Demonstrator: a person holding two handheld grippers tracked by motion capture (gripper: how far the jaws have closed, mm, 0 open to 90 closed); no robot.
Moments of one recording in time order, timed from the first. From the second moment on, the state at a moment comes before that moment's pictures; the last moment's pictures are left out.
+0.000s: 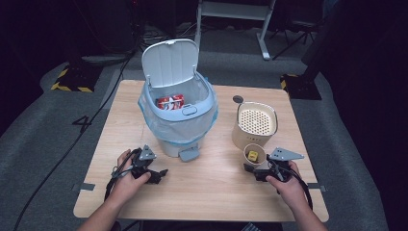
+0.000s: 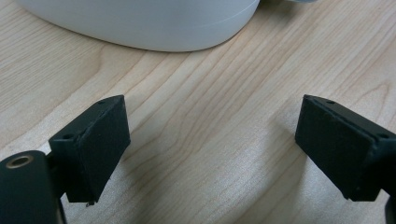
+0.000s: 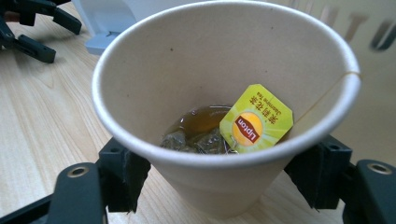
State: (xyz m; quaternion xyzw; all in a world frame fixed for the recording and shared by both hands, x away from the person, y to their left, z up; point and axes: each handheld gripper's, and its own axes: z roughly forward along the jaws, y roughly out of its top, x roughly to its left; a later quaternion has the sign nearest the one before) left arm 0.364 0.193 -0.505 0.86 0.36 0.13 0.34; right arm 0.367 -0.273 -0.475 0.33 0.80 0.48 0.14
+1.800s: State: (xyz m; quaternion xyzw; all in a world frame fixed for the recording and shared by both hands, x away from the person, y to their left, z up) left arm 0.367 0.197 -0.505 0.85 0.39 0.14 0.34; right arm 0.468 -0.307 -0.343 0.33 0.80 0.46 0.20
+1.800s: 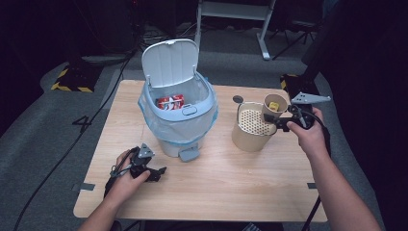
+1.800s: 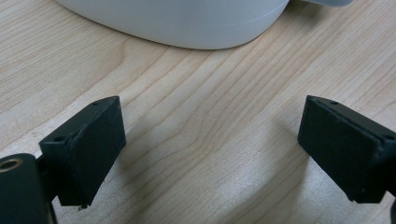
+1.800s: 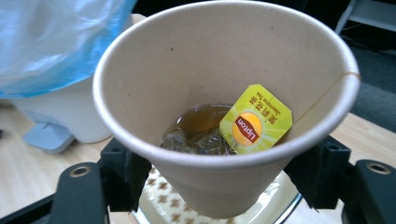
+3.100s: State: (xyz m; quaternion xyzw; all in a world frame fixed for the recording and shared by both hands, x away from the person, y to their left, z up) left arm 0.367 0.197 -0.505 0.84 0.40 0.14 0.34; right arm 0.496 -0.307 -0.332 0.22 0.84 0.29 0.40
